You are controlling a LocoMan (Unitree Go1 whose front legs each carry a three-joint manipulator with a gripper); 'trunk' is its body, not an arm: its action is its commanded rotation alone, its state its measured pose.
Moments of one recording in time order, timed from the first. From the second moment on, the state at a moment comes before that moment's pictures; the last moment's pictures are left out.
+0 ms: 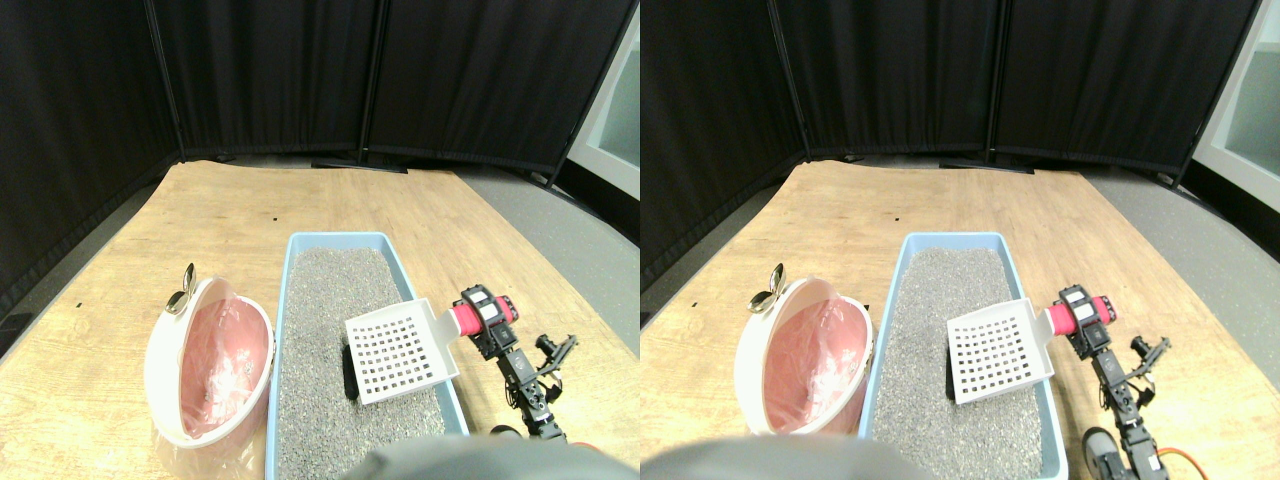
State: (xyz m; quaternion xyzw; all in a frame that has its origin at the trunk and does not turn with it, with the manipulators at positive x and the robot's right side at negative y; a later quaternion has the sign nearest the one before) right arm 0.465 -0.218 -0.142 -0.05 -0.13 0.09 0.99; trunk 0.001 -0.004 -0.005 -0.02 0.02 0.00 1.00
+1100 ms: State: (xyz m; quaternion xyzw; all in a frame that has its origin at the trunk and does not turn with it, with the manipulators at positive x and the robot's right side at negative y) right arm 0.487 -0.193 -0.077 -0.22 -0.11 0.19 0.95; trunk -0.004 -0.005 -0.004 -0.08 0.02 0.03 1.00
